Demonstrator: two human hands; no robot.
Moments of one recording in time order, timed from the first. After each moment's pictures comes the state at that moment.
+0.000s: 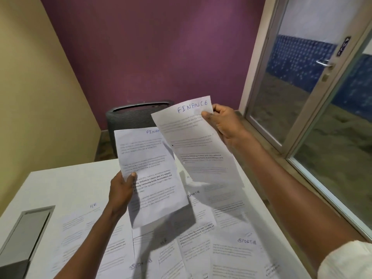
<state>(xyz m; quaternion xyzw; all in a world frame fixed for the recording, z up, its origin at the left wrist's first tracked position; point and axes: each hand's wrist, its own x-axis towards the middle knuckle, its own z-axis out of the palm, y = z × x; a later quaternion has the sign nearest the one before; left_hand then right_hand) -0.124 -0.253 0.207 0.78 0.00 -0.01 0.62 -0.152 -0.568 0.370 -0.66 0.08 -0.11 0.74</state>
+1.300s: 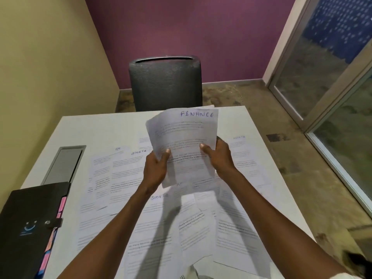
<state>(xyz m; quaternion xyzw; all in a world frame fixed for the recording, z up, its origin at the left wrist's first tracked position) -0.249 -0.247 0.173 0.77 -0.02 -0.05 0.63 -0.271 -0.448 0.200 -0.74 0.19 -0.07 0.65</state>
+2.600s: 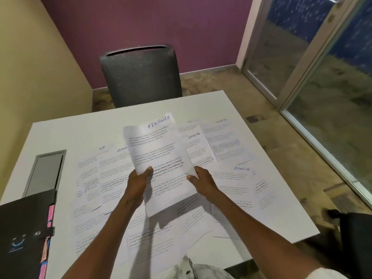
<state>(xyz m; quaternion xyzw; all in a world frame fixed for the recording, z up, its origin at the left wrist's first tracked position) -0.275 -0.199 0.109 0.69 0.14 -0.20 0.68 -0.359 -0.409 0.102 -0.78 0.24 0.07 0.57</state>
